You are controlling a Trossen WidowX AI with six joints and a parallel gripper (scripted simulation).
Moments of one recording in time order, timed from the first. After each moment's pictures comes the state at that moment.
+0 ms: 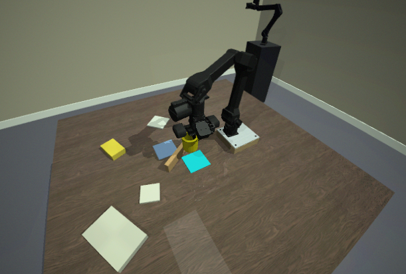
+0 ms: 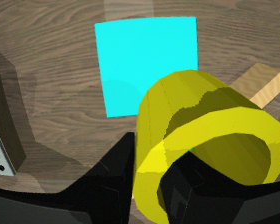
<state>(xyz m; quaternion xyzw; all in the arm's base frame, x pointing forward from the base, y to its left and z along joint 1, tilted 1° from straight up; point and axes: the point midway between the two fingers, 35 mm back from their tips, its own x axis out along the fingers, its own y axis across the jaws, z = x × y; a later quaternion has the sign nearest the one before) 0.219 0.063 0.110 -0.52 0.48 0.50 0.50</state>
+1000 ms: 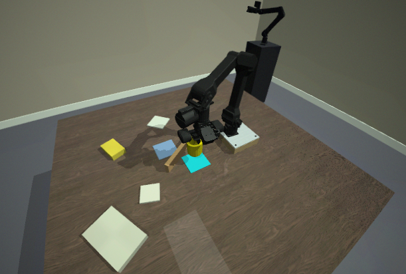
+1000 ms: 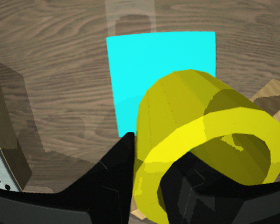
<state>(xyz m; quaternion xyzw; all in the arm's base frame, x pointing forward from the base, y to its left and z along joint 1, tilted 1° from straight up) 0.205 0.077 0.090 -0.52 0.48 0.50 0.50</state>
